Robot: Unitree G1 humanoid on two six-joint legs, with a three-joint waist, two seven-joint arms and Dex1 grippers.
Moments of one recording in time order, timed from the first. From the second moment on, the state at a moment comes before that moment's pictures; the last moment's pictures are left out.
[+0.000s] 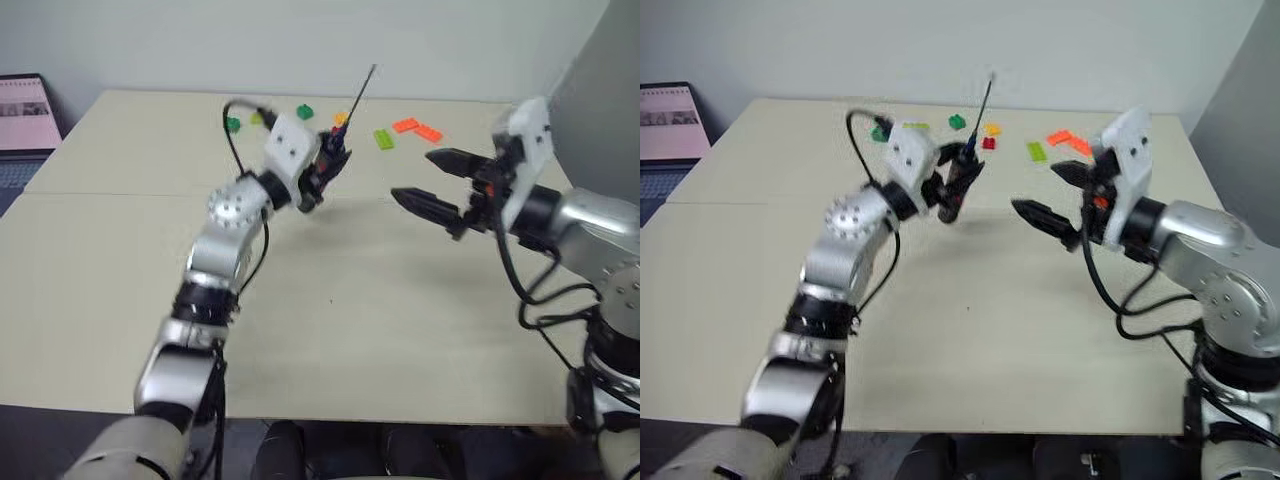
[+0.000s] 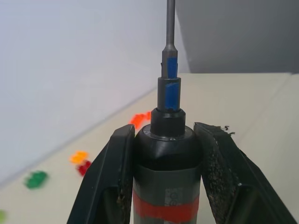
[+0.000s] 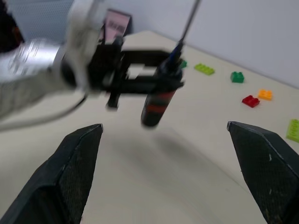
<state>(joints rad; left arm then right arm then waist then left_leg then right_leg) -0.97 0.43 -0.16 0.34 -0.04 0.11 -0.67 -0.62 -0.69 -0.22 -0.62 0.77 1.13 0.57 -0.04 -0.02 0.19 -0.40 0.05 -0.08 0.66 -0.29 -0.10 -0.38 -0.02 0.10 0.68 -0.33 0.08</state>
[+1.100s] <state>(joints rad) -1.32 0.24 -0.43 1.15 0.30 -0.13 -1.16 -0.33 -1.02 -0.12 -0.65 0.60 0.86 0.79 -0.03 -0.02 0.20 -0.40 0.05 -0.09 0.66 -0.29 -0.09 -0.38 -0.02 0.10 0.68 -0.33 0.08</state>
